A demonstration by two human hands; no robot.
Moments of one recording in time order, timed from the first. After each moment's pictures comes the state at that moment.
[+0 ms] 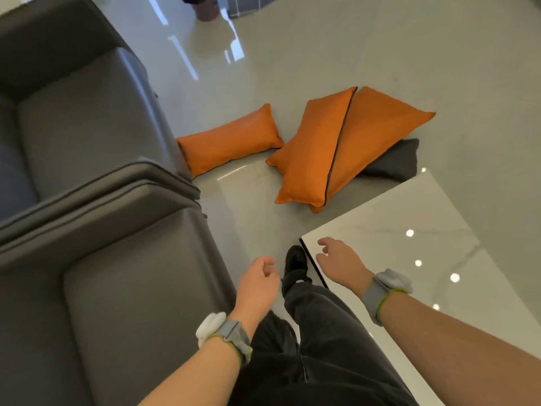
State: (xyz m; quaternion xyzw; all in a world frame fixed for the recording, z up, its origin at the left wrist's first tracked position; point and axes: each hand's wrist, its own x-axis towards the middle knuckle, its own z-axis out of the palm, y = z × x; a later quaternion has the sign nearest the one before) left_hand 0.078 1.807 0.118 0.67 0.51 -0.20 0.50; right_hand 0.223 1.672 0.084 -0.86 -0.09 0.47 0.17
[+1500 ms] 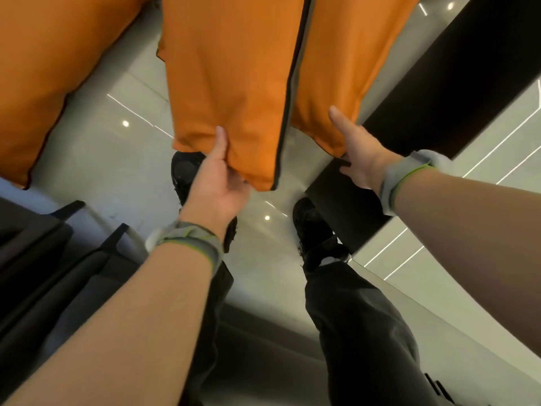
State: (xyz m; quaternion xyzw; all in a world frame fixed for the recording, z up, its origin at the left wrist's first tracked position) left_hand 0.342 2.018 -0.415 0.16 0.58 -0.23 0.77; right_hand 0.422 1.788 -0.416 -0.62 0.49 0.45 0.41
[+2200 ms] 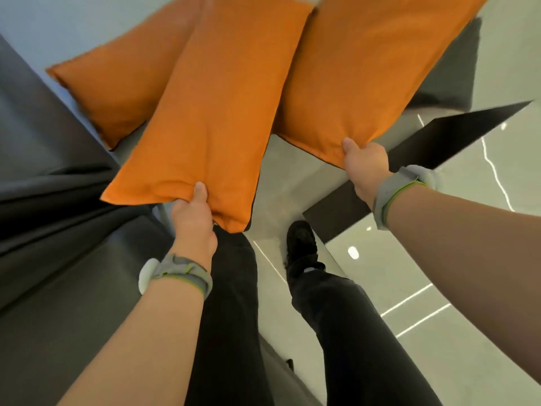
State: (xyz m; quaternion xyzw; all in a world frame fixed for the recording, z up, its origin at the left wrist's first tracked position) left_hand 0.242 2.058 -0.206 0.38 0.70 0.01 0.61; right_hand 0.431 1.839 -0.231 -0.85 0.29 0.32 0.31
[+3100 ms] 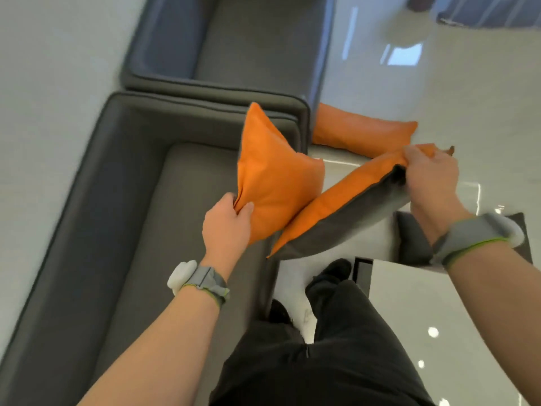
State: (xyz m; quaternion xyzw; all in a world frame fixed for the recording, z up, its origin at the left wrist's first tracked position) left_hand -0.126 1.935 0.182 0.61 0.72 0.13 0.30; right_hand 0.199 1.908 0.194 -0.85 -0.13 0.29 0.43
